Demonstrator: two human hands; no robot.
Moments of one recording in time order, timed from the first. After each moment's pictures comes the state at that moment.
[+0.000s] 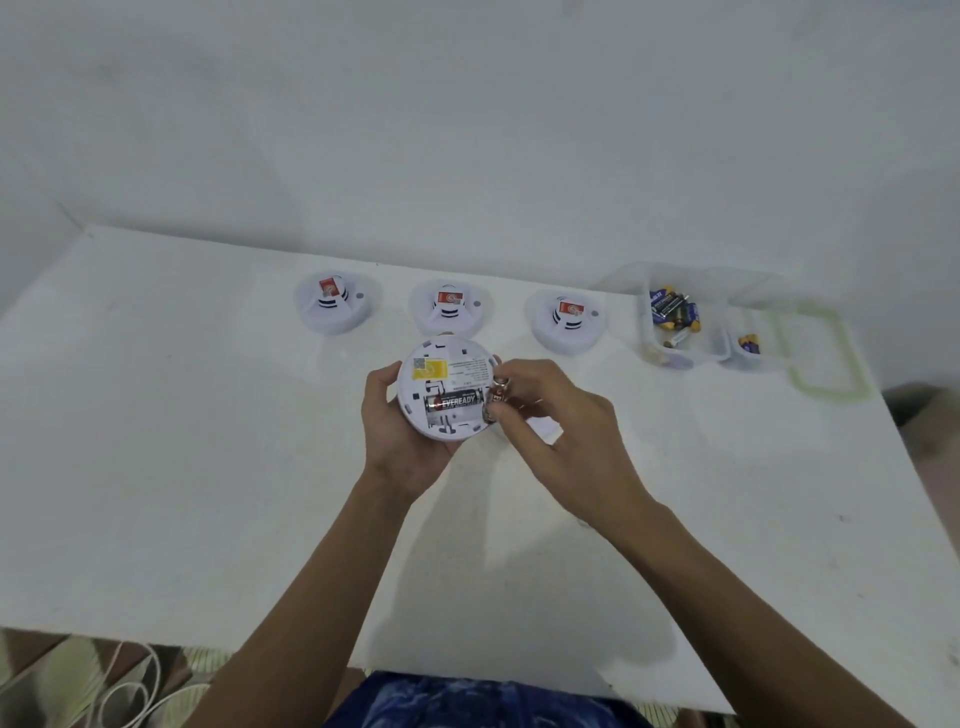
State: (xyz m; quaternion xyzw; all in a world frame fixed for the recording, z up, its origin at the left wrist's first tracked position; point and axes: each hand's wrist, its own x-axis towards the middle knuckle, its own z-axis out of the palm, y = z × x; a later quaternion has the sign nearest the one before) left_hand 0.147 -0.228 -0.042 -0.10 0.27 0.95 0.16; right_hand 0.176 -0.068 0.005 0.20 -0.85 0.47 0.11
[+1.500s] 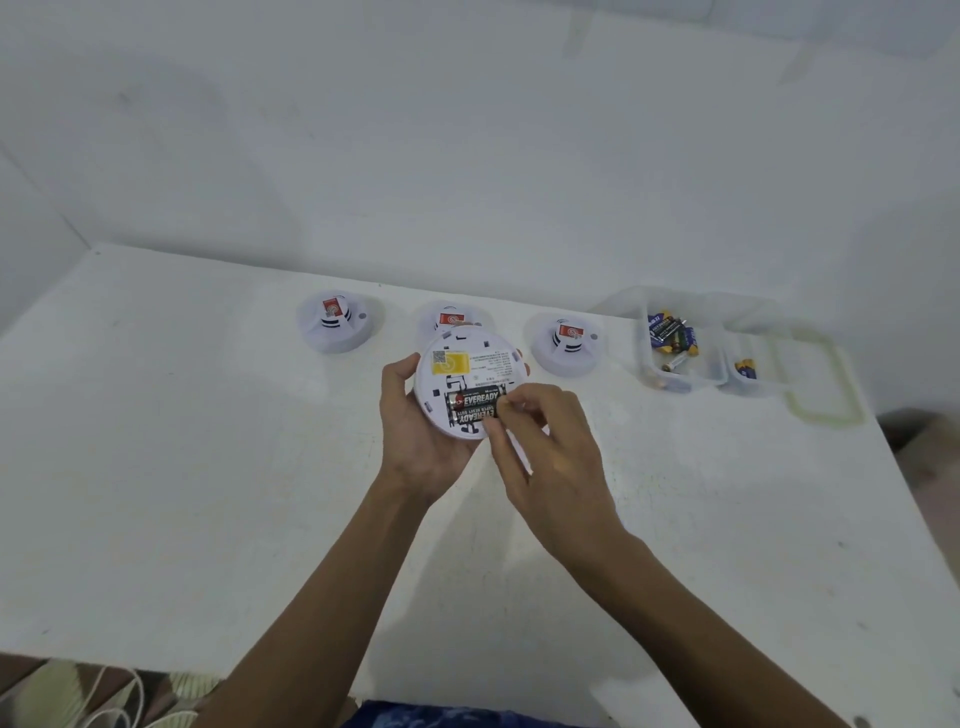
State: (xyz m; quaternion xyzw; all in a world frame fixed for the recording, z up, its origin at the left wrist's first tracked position) left_hand 0.133 -0.216 -0.018 -0.13 0.26 0.95 0.15; right_hand 0.174 -0.086 -0.016 0.19 -0.90 0.23 0.31
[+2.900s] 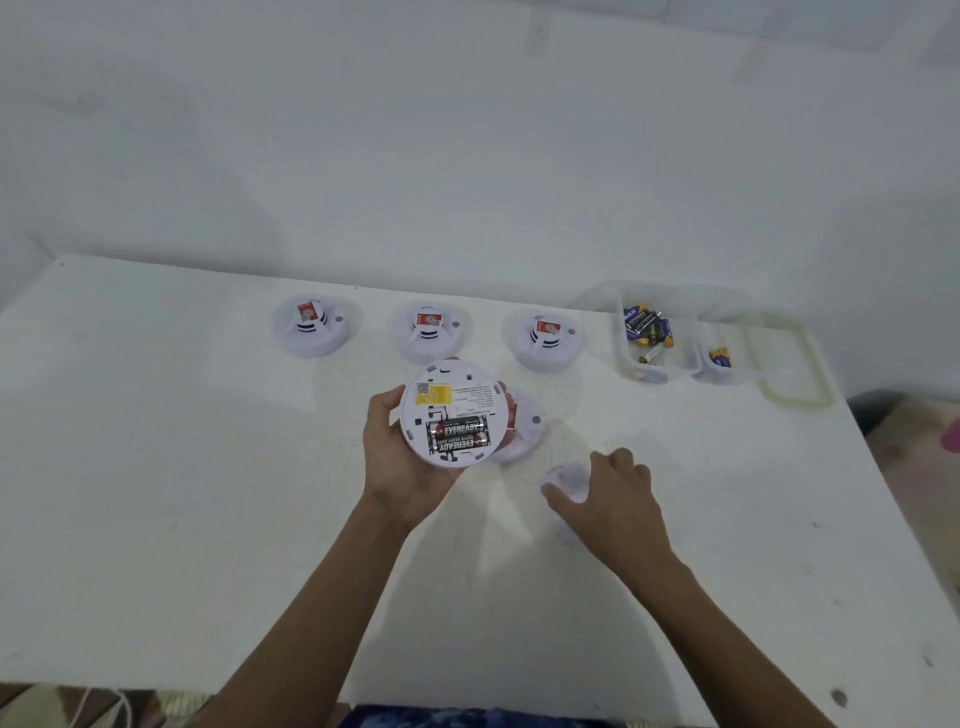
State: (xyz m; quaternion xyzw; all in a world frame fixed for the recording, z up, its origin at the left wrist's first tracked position) left_hand 0.148 -0.212 -0.042 -0.06 0.21 0.96 0.20; right_hand 0.189 -0.007 -0.058 -0.11 -0.98 0.14 -0.10
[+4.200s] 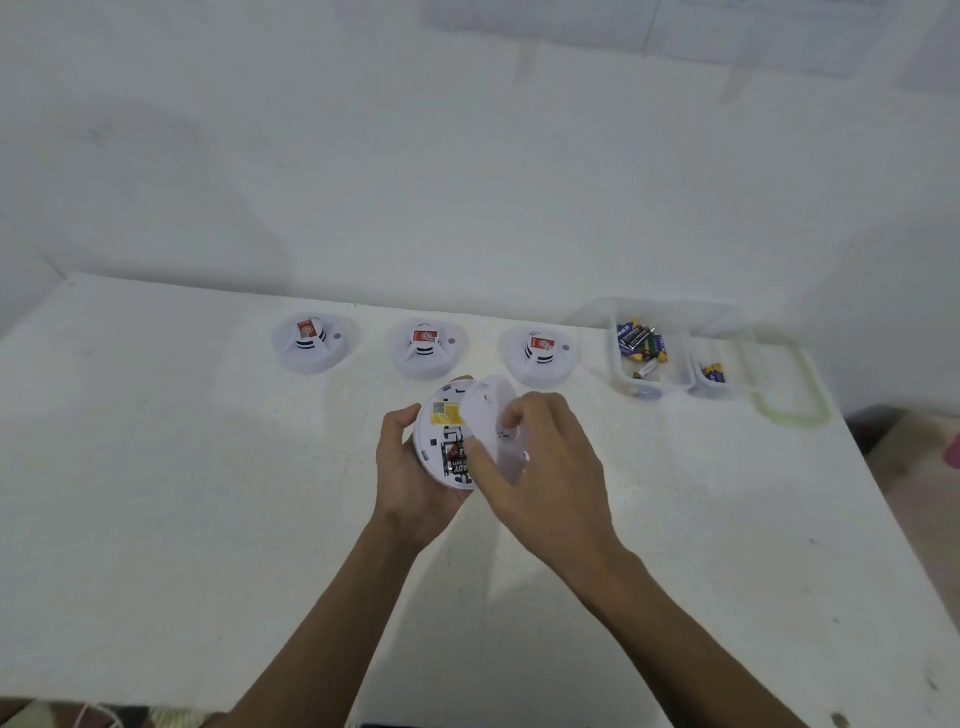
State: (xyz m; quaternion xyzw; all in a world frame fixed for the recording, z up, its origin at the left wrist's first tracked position) left_hand 0.159 -0.193 -0.027 -0.10 0.27 0.94 0.17; right_hand 0.186 -0.067 0.006 0.07 -0.93 0.32 0.16
